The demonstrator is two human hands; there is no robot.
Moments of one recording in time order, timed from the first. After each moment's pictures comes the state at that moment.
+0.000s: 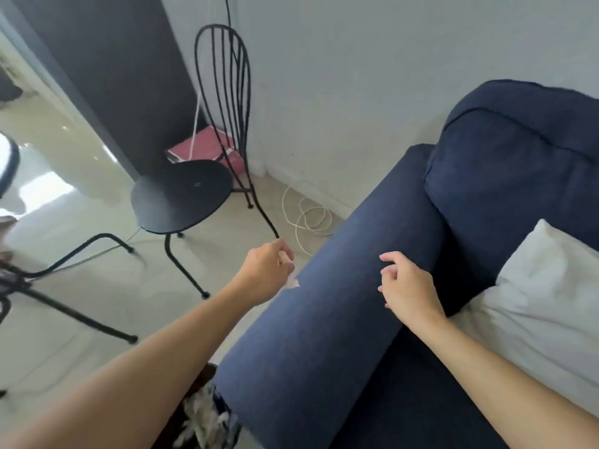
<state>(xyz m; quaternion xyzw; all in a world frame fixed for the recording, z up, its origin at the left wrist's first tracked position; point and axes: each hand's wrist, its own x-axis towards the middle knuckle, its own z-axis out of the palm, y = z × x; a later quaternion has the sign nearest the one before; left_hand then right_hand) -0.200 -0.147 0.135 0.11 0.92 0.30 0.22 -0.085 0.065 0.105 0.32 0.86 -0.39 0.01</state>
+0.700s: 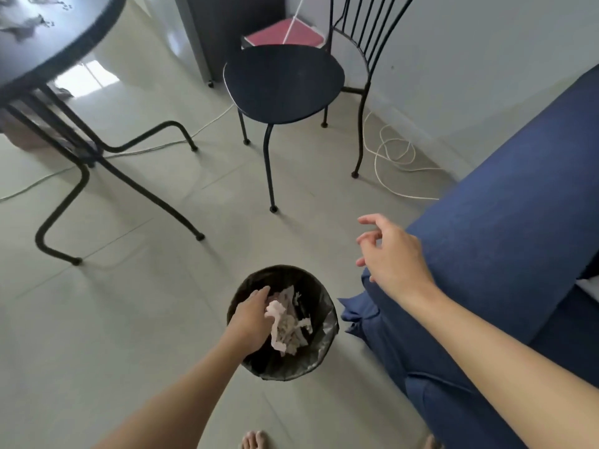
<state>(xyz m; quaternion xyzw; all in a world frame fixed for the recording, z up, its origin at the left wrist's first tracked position) -0.087 -0.500 -0.112 -0.04 0.90 0.26 0.36 -0.107 -0.262 0.026 0.19 0.90 -0.38 0.08</state>
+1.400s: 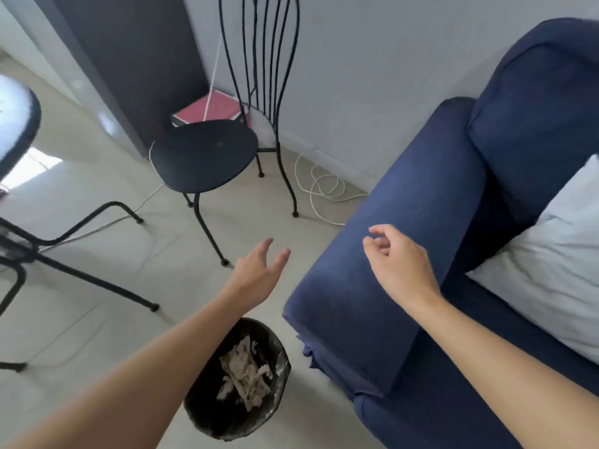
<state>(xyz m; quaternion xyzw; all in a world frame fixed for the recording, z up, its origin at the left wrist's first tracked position) -0.164 -0.329 0.062 0.09 0.91 0.33 0.24 -0.066 -0.115 0.102 0.29 0.88 -0.38 -0.03</state>
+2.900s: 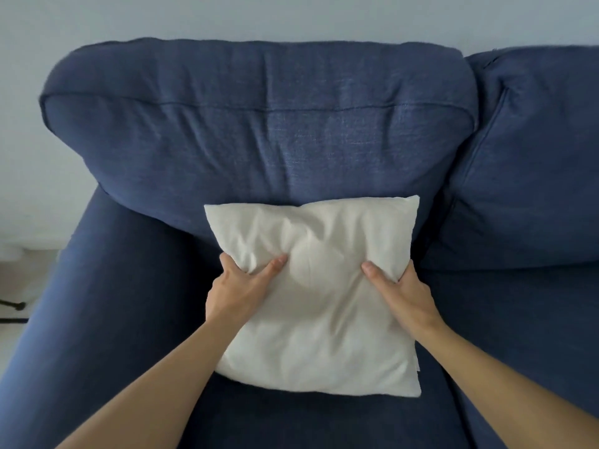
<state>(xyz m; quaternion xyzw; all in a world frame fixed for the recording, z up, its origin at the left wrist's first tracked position) -0.002 0.227 0.057 0.21 0.88 0.27 0.32 0.241 0.339 0.031 0.61 0.59 -0.51 -0.15</state>
